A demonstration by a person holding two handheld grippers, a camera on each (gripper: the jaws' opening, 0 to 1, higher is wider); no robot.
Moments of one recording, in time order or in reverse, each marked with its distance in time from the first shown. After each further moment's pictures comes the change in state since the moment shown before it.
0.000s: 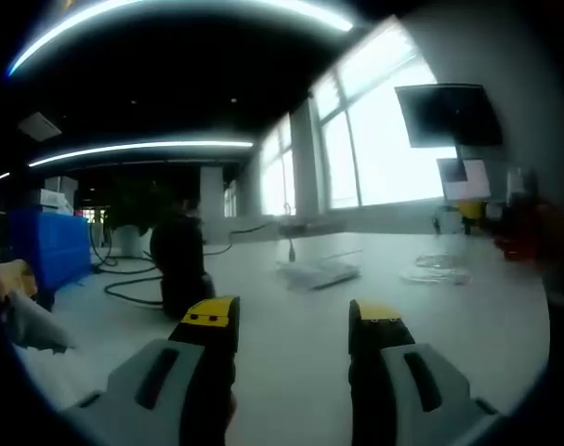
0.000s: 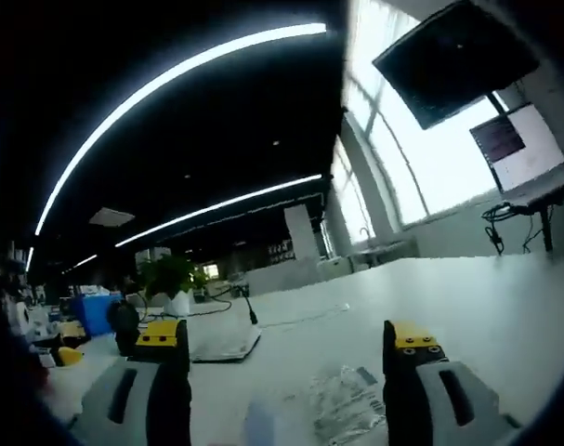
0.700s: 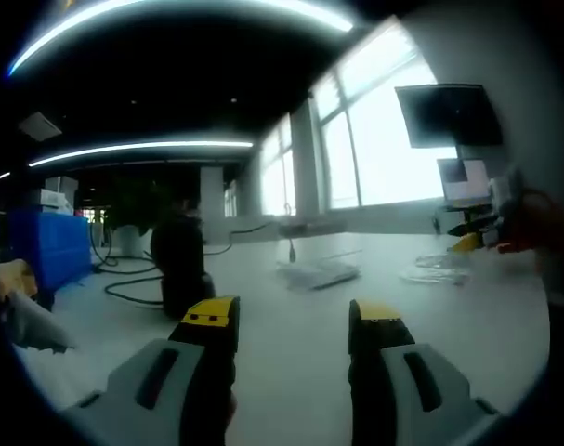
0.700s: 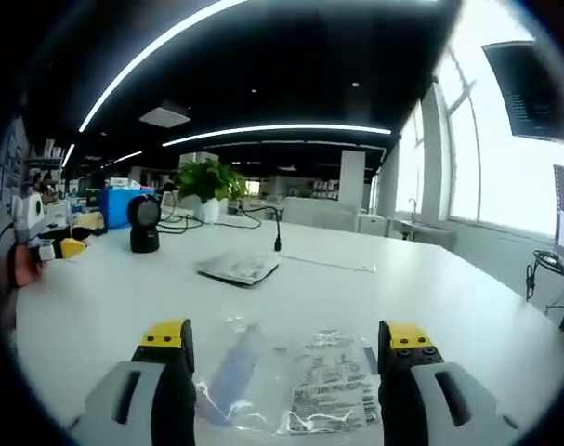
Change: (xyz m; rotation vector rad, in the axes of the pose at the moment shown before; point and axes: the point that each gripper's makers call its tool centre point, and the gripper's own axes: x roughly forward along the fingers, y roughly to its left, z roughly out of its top) left arm 0.000 0.000 0.000 0.001 0.000 0.001; right arm 0.016 0.003 -0.053 -0.268 0.290 0.209
